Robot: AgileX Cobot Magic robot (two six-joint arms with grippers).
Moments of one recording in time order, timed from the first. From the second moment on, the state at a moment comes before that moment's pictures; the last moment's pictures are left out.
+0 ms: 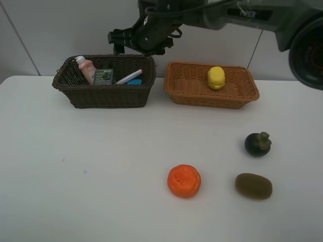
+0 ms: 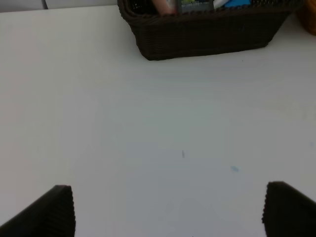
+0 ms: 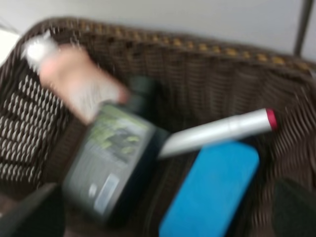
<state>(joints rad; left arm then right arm) -0.13 -0.01 -0.51 0.01 1.07 -0.01 0.65 2.29 -2.05 0.03 0.62 0.20</state>
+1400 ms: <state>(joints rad) -0.13 -0.01 -0.51 0.01 1.07 -0.01 0.82 1.87 -1.17 0.08 1.06 0.18</state>
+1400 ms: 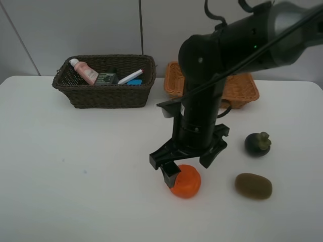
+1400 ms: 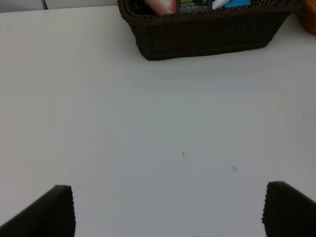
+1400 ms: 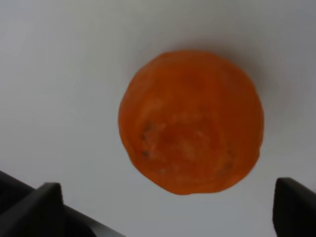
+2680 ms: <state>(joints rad) -0.13 -0.01 -0.51 0.01 1.07 -0.01 0.82 1.91 -1.03 0.07 0.80 0.15</state>
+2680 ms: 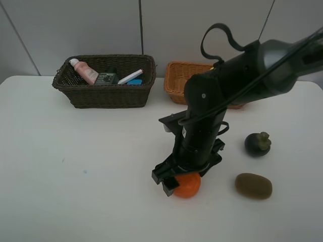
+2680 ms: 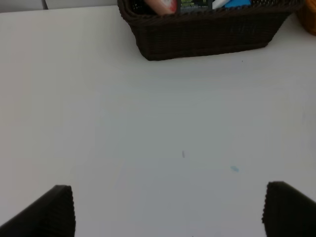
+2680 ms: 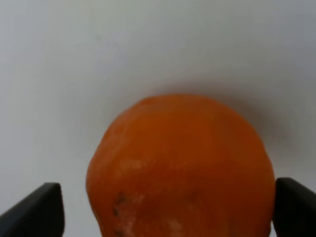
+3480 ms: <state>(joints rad) -0.13 -0.01 -0.51 0.01 1.07 -0.01 0.82 1.99 -1.03 0.09 0.75 0.12</state>
